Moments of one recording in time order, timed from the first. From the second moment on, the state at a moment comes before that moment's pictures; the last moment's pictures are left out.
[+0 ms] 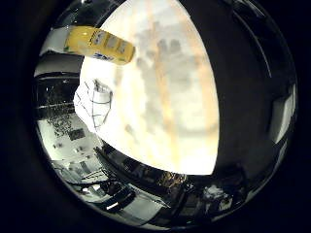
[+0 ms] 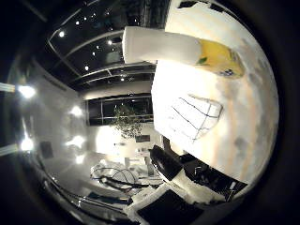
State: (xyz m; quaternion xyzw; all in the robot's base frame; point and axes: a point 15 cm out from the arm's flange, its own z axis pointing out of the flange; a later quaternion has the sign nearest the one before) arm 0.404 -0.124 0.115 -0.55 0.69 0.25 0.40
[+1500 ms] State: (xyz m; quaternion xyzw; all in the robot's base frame) arm 0.487 -0.049 0.091 -0.48 0.66 0.29 0.50
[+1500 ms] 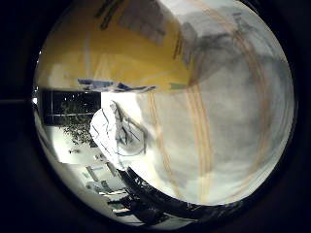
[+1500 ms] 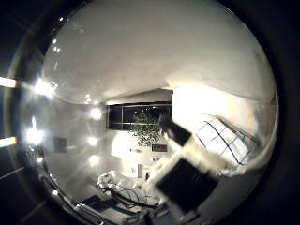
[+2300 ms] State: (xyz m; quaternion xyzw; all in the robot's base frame) arm 0.518 0.009 0.207 -0.47 0.56 0.34 0.59
